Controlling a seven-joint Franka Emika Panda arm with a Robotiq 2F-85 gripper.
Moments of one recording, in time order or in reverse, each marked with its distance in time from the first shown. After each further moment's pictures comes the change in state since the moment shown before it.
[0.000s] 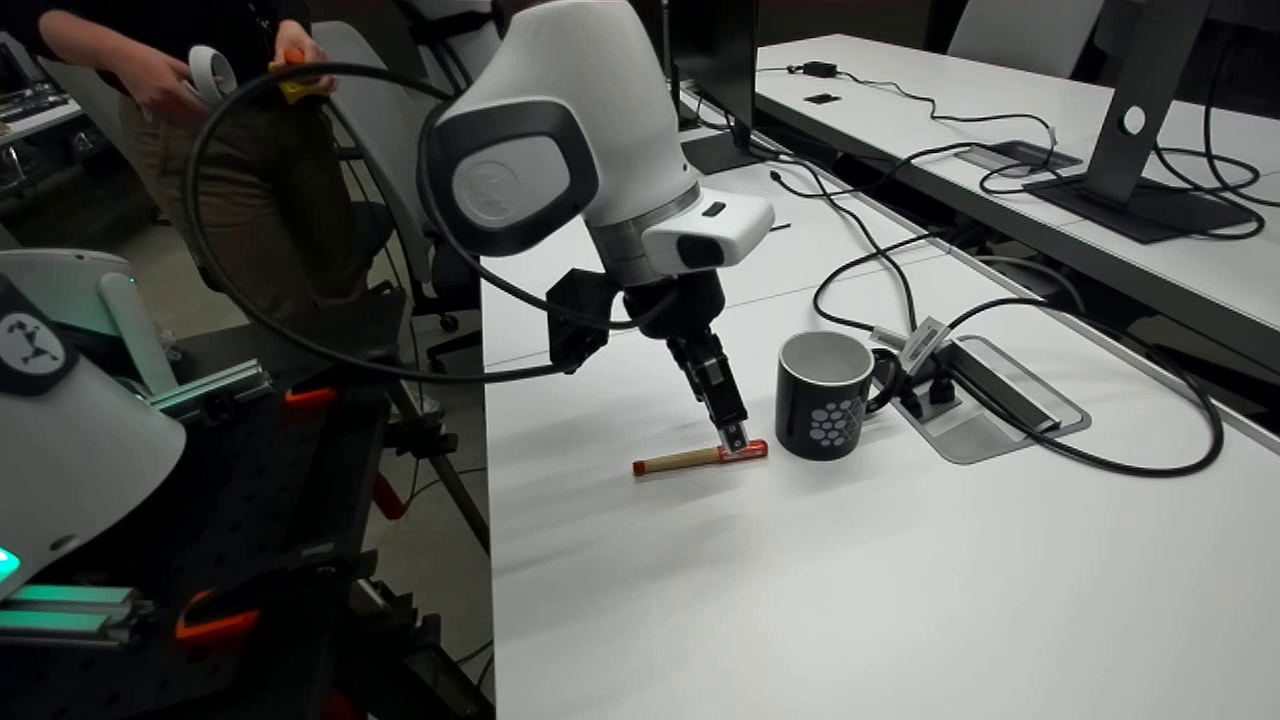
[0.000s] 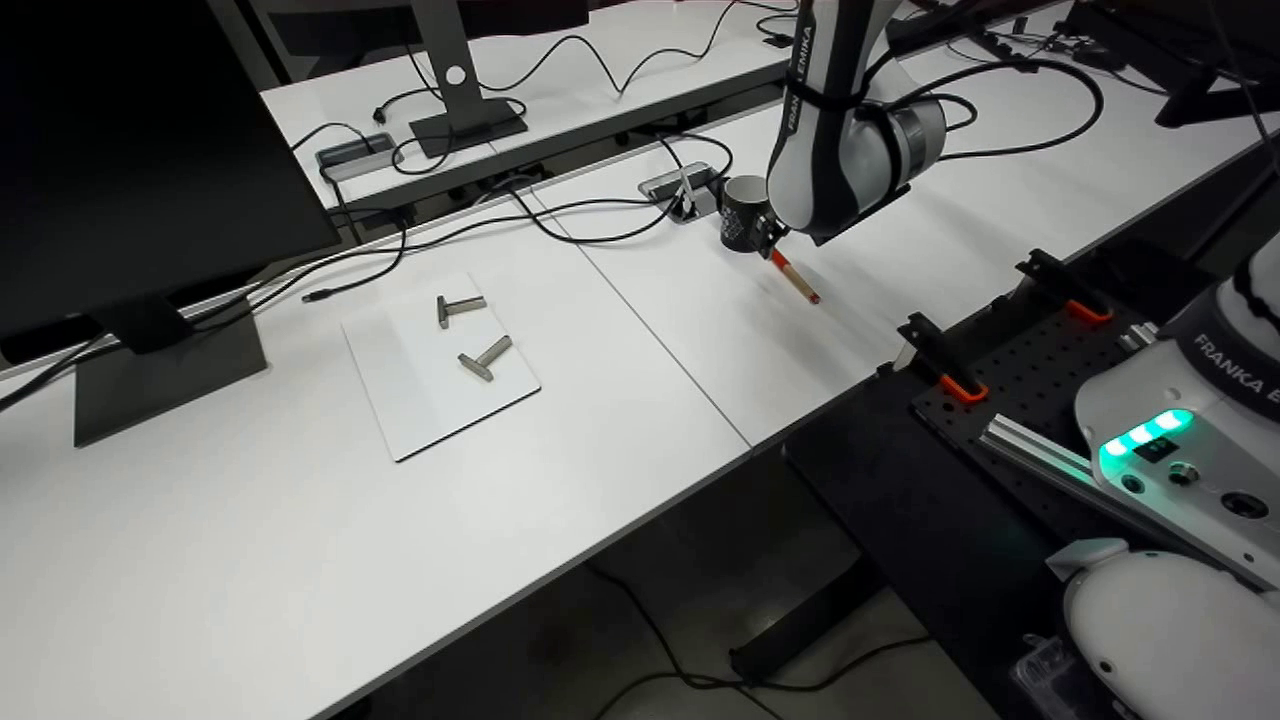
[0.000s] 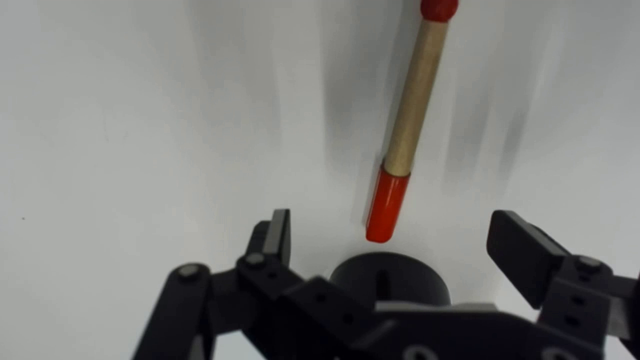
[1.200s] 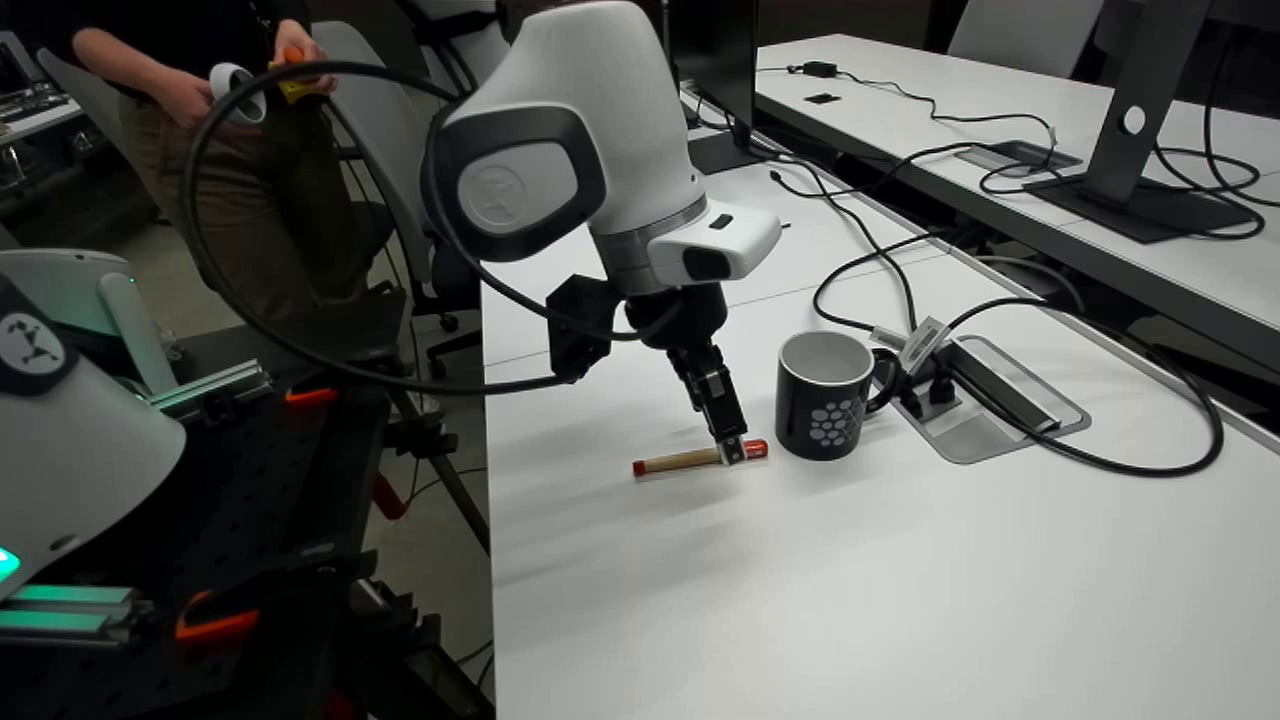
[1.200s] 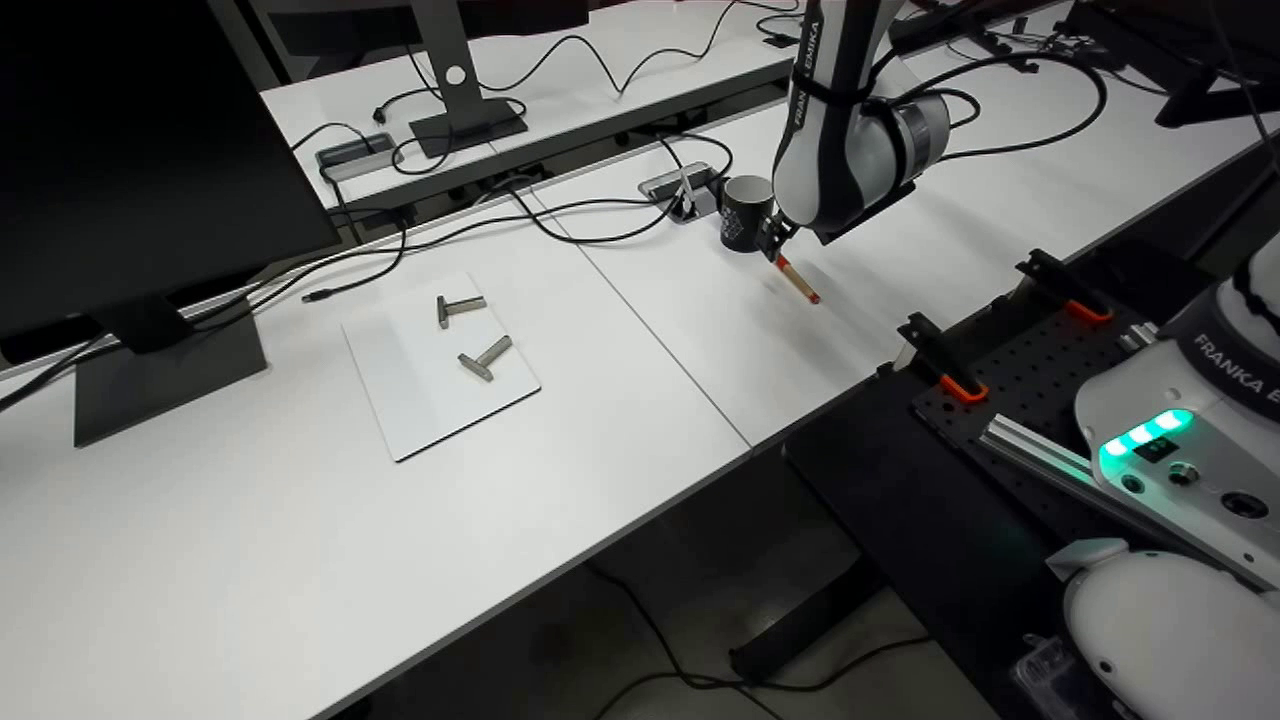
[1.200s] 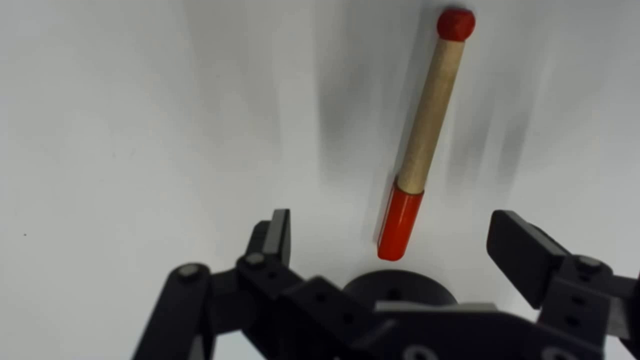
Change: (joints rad) arm -0.037 0.000 0.009 0.006 -0.034 -0.029 0.001
